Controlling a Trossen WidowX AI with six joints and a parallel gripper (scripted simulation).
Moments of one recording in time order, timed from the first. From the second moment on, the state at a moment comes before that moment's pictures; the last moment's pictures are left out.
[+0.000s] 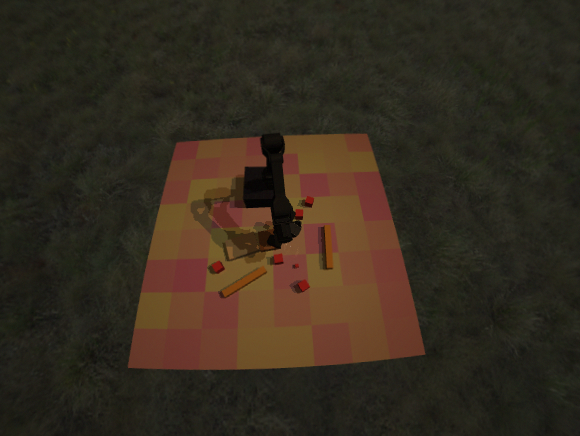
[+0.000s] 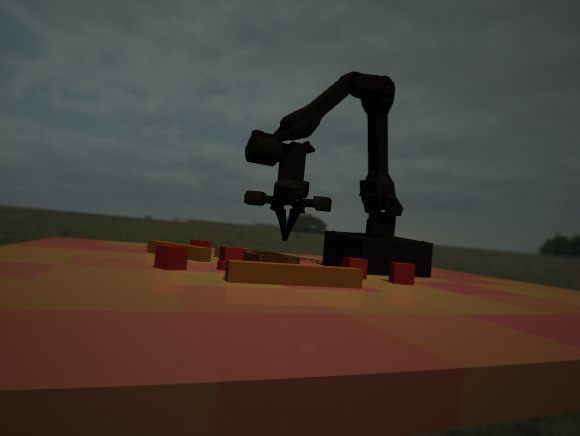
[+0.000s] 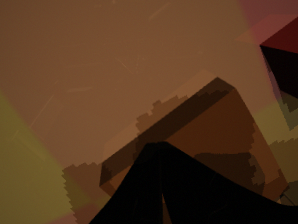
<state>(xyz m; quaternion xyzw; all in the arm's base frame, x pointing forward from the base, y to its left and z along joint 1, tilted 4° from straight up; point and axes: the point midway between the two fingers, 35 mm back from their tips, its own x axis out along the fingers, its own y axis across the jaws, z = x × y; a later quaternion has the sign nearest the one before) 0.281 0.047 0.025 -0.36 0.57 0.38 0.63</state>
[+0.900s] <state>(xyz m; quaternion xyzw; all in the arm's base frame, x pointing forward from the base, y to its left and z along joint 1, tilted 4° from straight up) 0.329 -0.055 0.025 -0.08 0.67 0.11 0.73</state>
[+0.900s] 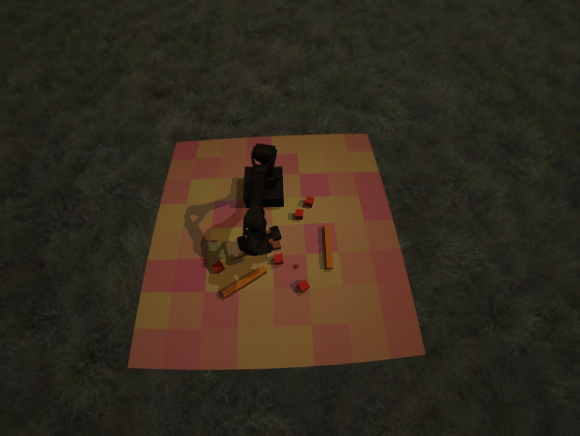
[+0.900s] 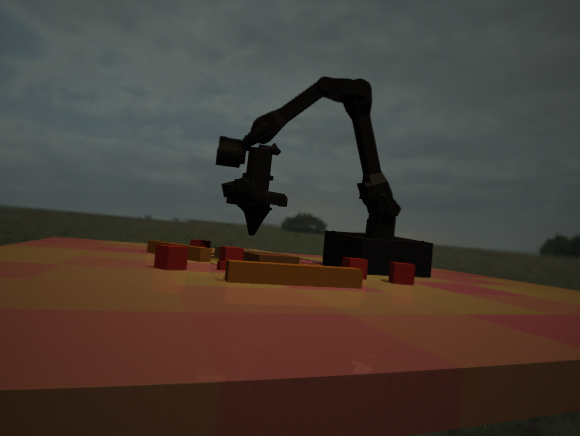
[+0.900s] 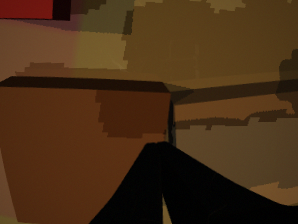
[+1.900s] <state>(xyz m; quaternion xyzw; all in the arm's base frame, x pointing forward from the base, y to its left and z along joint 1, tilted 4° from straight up) 0.329 -0.194 0.015 0.28 0.65 -0.23 0.67</state>
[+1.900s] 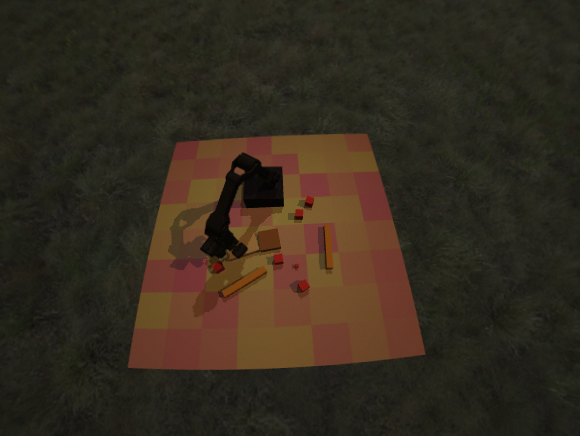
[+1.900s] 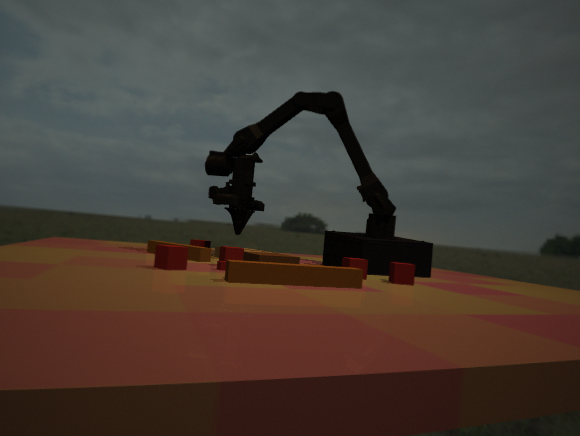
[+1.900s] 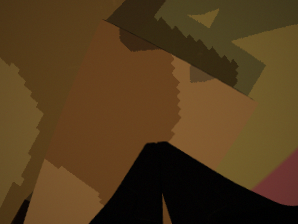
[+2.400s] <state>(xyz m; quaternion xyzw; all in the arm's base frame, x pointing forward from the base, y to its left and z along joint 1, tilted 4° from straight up) 0.309 -0.258 0.007 0.43 0.58 -0.38 0.59</state>
